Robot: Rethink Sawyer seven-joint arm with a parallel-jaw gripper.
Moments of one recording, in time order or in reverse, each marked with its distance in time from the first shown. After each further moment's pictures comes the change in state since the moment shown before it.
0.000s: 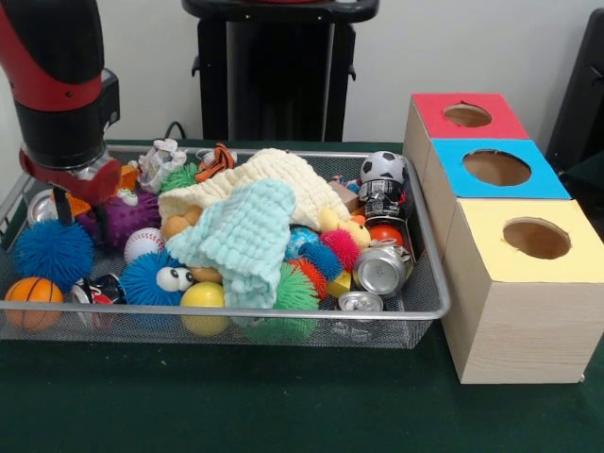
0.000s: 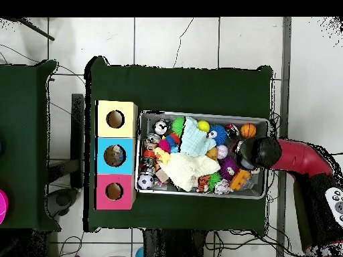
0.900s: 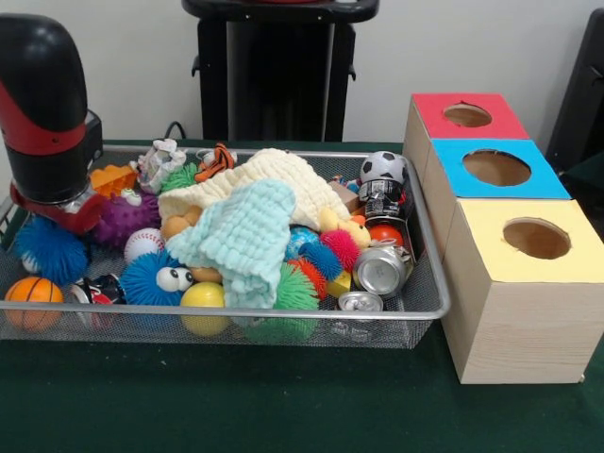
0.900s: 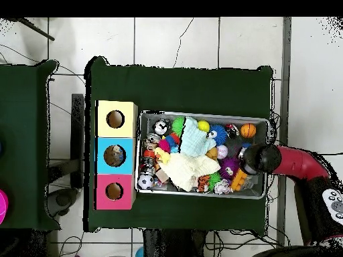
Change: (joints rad) arm -0.056 0.109 0.003 -0.052 -0.087 -0.040 0.000
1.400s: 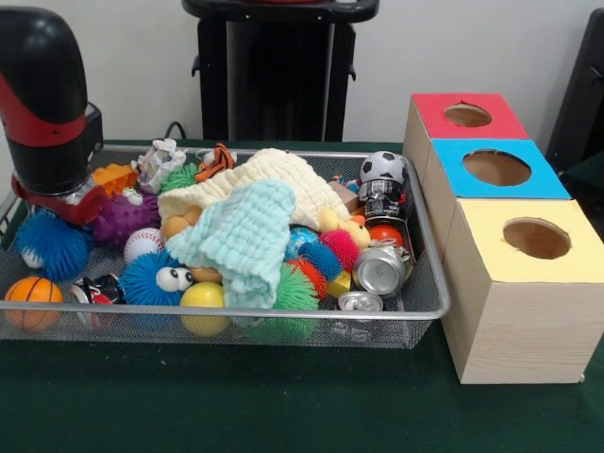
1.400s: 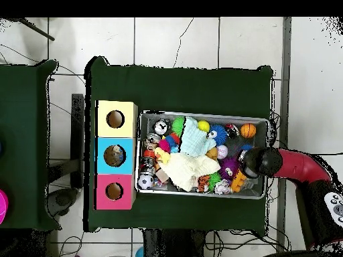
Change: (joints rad) arm -0.012 -0.020 0.003 0.034 -0.004 -0.004 0.000
